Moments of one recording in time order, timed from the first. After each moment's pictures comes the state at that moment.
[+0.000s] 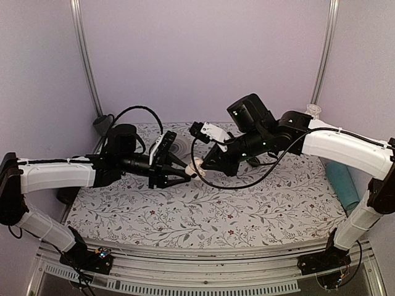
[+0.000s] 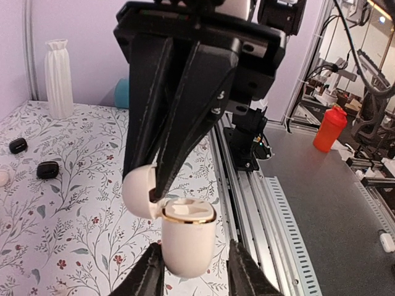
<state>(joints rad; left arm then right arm) -0.73 1.38 0.81 0.32 0.91 0.03 1.00 1.60 1.53 -0.64 -0.20 -0.19</state>
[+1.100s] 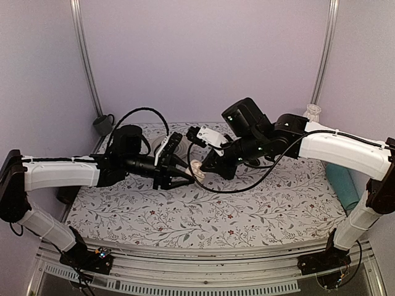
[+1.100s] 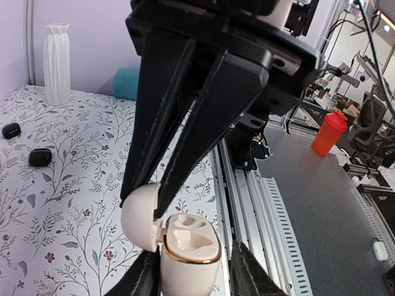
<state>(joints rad) -0.75 1.42 0.84 0.30 0.88 -0.02 1.04 1.62 1.53 -0.65 -0.10 -0.19</state>
